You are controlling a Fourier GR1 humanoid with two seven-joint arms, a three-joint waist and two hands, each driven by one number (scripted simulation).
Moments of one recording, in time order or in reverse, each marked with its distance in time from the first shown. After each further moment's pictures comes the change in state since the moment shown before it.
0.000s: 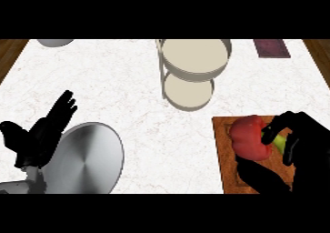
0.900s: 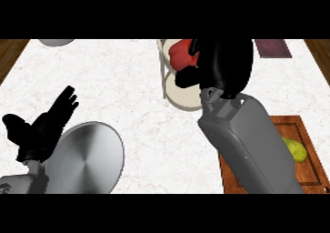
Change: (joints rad) left arm -0.042 -0.011 0.017 0.024 -0.019 -0.015 0.019; right arm -0.671 0.019 -0.126 0.777 -0.203 -0.178 0.144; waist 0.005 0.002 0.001
